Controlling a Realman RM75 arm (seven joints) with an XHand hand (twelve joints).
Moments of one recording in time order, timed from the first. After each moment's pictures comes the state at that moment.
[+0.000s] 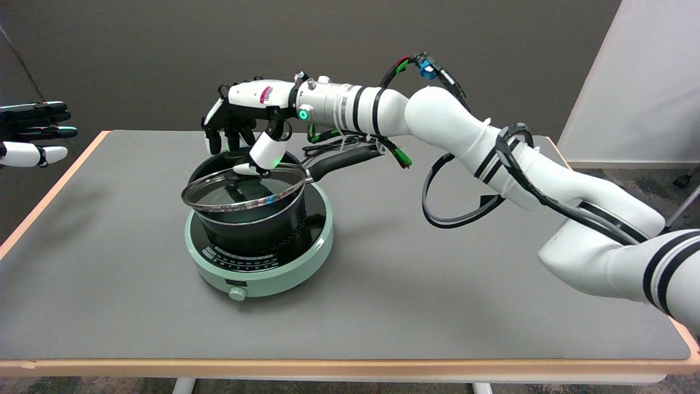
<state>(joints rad) 1.03 -1.24 -2.39 1.14 1.53 -0.41 -0.39</state>
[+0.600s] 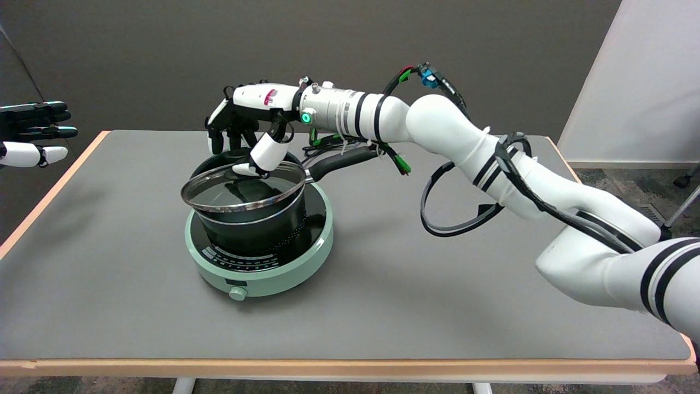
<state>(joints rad) 0.99 -1.25 -2.34 1.13 1.53 -0.40 -0.40</state>
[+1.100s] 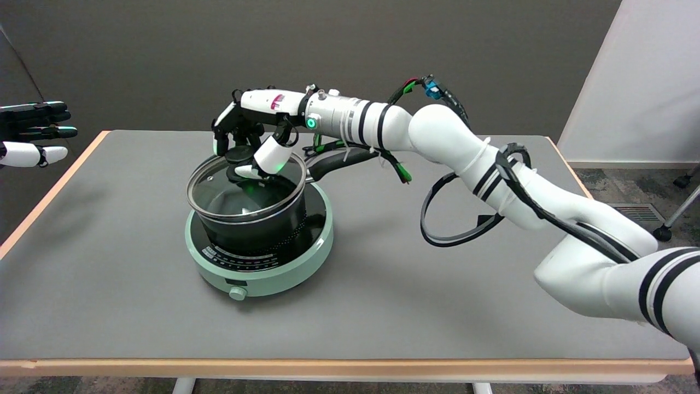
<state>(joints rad) 0.94 -1.26 -2.29 1.12 1.53 -0.38 -0.40</state>
